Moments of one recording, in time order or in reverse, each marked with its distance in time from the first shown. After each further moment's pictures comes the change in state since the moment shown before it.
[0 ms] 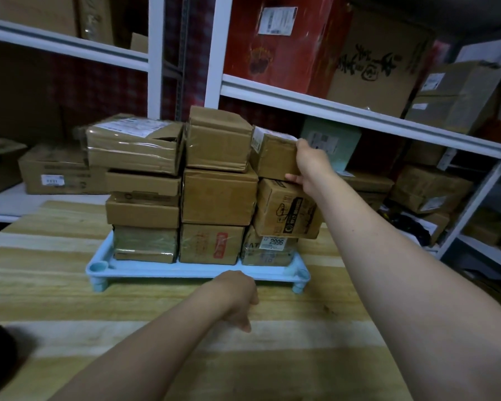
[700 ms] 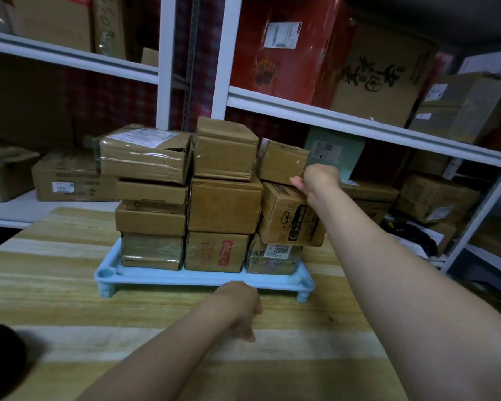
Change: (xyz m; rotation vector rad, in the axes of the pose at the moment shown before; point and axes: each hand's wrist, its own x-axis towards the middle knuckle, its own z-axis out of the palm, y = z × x) left_hand -0.005 0.002 0.004 -0.020 0.022 -0.032; right_hand 0.017 0.011 0.000 0.326 0.107 0.063
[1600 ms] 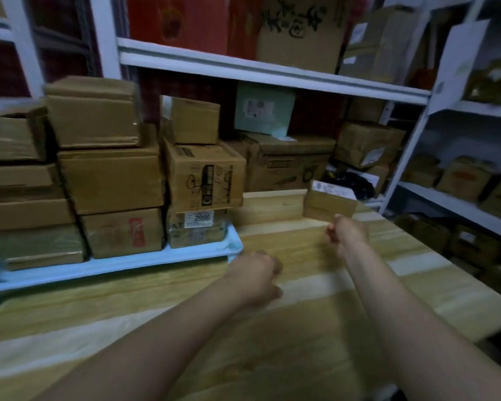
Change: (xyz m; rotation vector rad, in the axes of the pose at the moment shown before) left_hand 0.069 0.141 -0.003 -0.152 0.216 0.174; right_hand 0.050 0.097 -0.260 -0.088 0.302 0.187
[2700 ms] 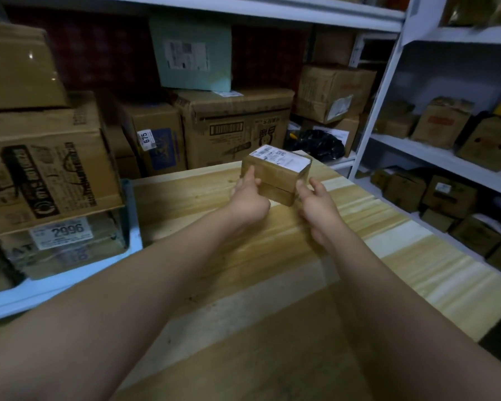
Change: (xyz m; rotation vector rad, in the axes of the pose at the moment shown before) left_hand 0.222 0.057 0.015 -0.811 0.132 -0.244; right_hand 0.129 0.019 -0.036 -0.131 -0.198 -0.198
